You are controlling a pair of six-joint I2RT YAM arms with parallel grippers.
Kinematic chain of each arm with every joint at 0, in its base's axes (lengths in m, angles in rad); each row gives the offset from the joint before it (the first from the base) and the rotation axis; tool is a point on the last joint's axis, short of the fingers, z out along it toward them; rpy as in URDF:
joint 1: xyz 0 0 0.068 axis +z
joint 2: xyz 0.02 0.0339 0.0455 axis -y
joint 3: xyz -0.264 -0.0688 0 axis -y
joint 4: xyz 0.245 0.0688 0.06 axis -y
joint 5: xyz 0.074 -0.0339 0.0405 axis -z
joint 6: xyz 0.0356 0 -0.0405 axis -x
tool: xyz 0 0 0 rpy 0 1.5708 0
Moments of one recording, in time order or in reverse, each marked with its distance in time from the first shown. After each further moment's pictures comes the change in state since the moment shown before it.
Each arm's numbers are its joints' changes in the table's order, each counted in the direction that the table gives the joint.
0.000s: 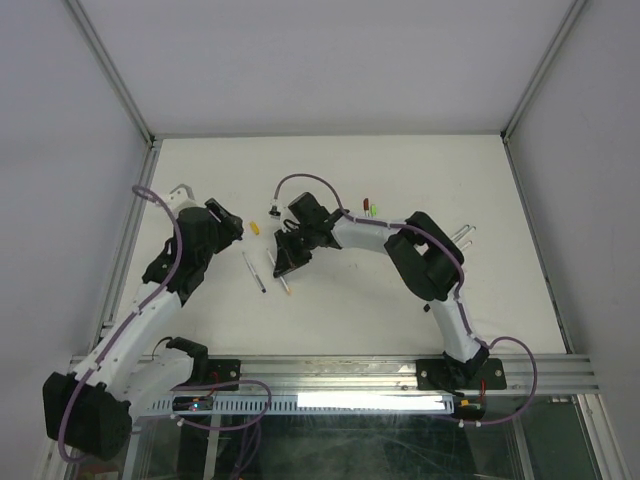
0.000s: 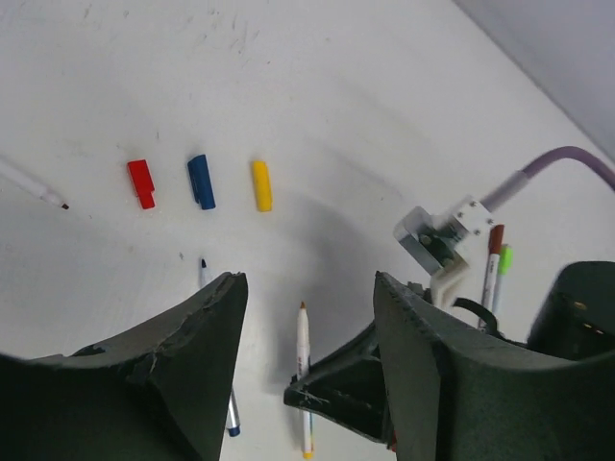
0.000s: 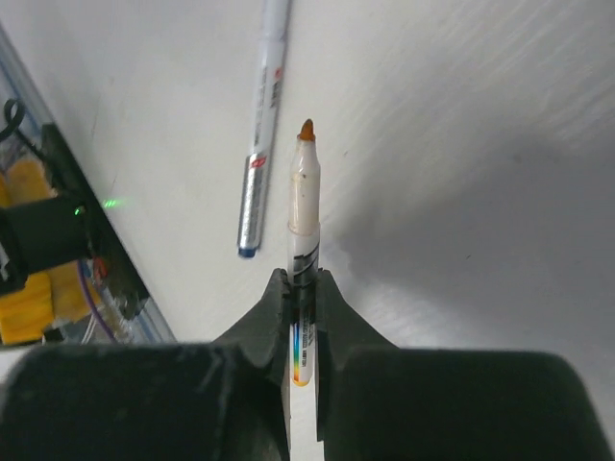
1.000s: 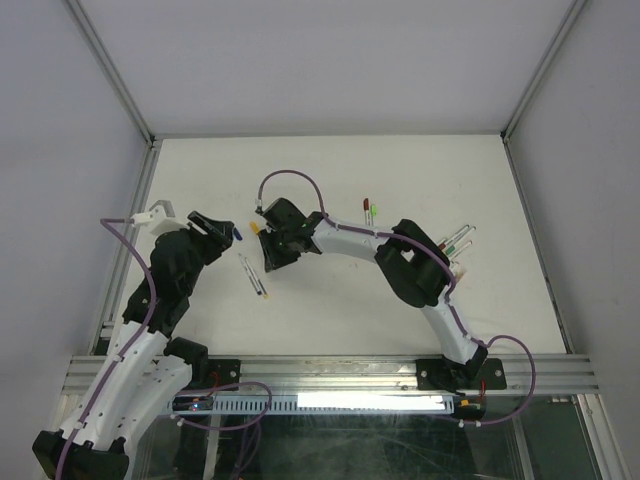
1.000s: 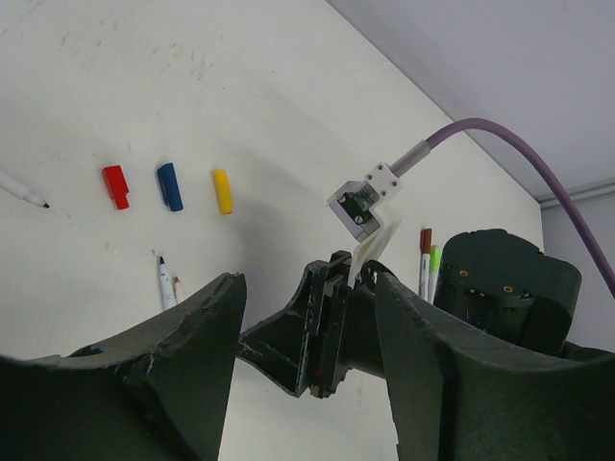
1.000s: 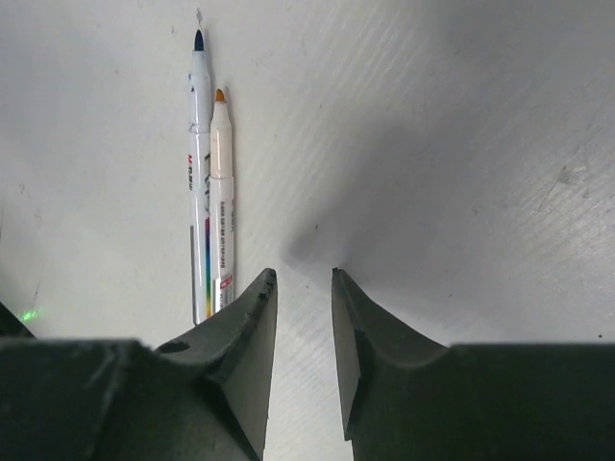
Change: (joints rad) left arm 0.000 0.352 -0.101 -0.039 0.013 0.047; right arm 0.117 -0.075 0.204 -0.157 0.465 -0.084
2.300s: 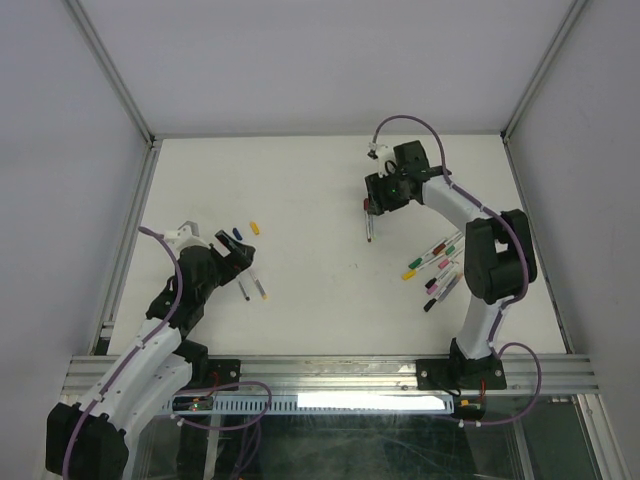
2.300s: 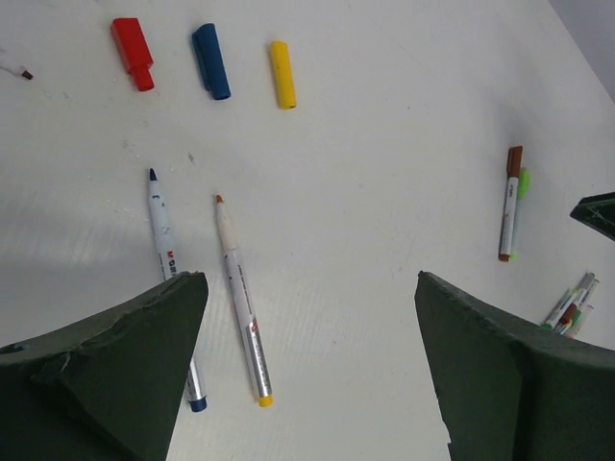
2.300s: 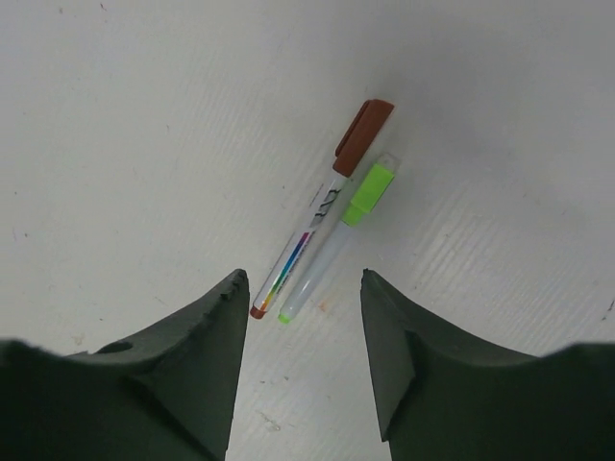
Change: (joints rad) left arm 0.000 -0.063 -0.268 0.156 0.135 0.024; right arm -0.650 0.354 -0.286 -0.075 -0.130 0.583
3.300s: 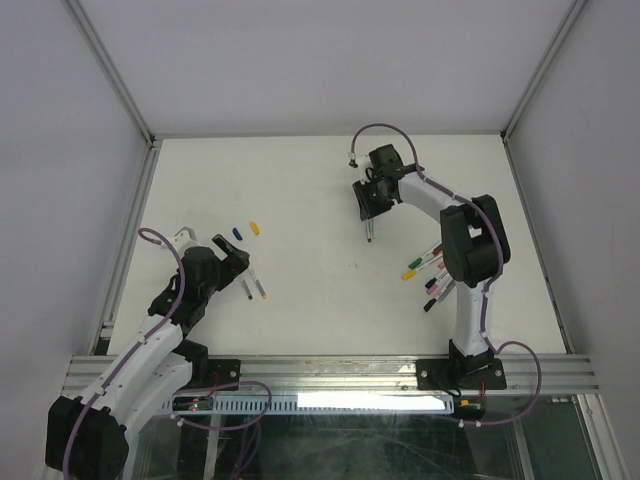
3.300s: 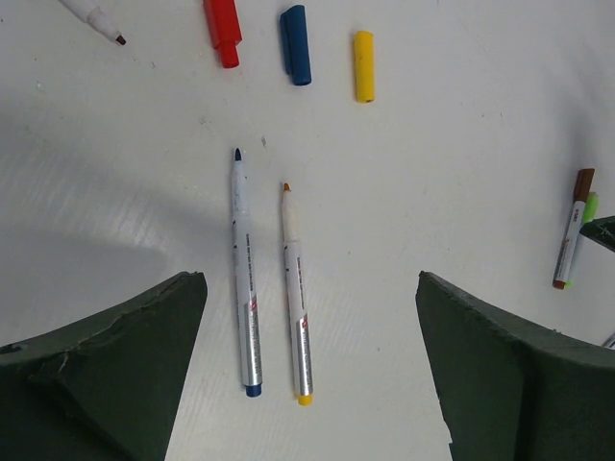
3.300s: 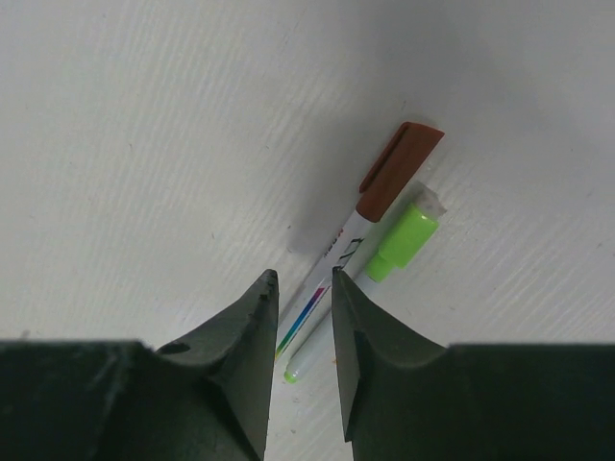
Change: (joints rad) left arm 0.000 -0.037 0.002 -0.086 -0.106 0.051; right arm 0.087 -0.183 0.153 -0.074 0.102 -0.003
